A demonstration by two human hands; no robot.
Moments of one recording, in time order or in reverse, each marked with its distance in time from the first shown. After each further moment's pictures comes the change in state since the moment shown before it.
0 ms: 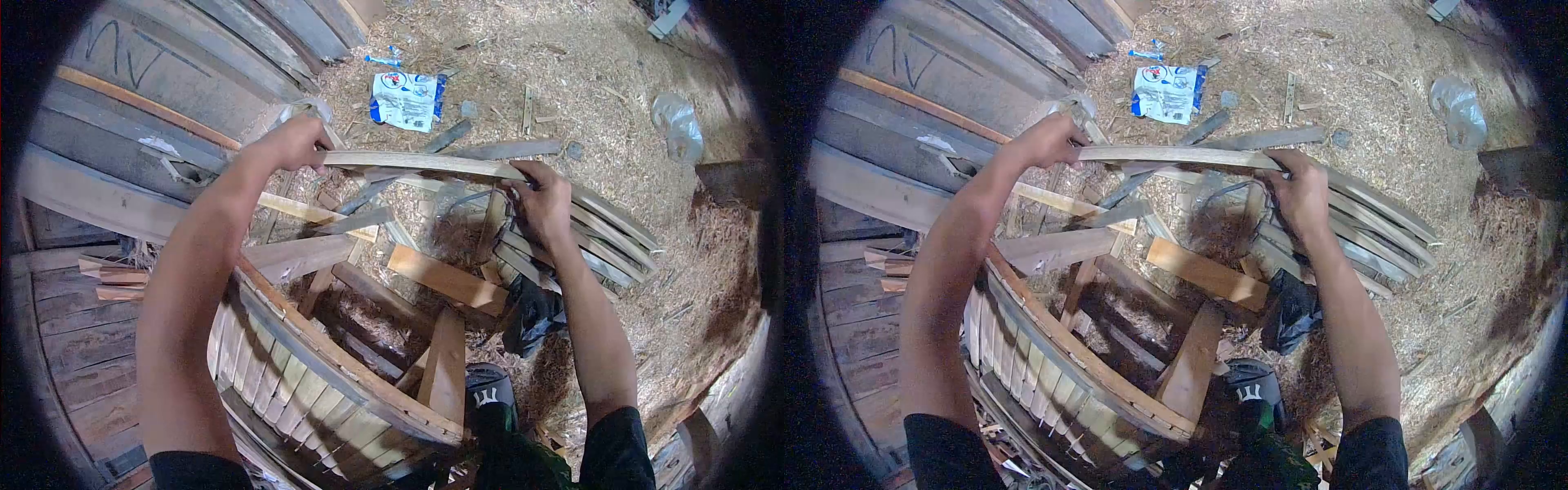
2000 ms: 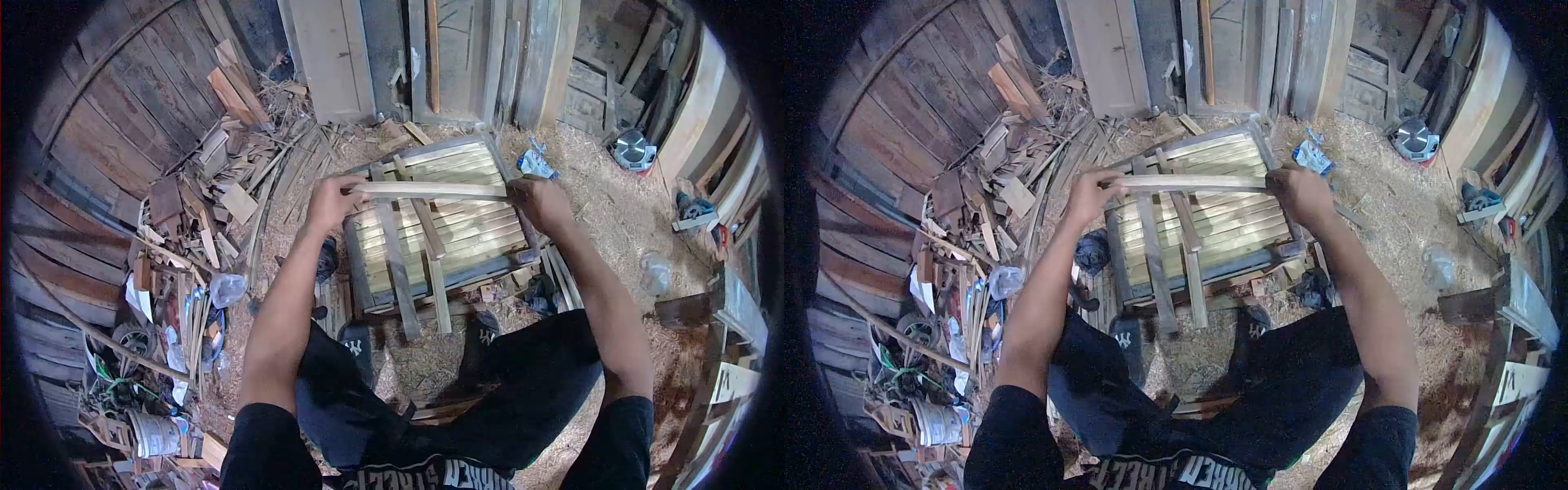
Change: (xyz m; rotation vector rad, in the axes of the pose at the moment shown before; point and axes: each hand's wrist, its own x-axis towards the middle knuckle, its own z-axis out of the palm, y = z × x) left_hand -0.550 0.105 0.258 -0.721 1.221 -0.520; right_hand -0.166 -0.384 -0.096 -0.501 -0.552 -0.847
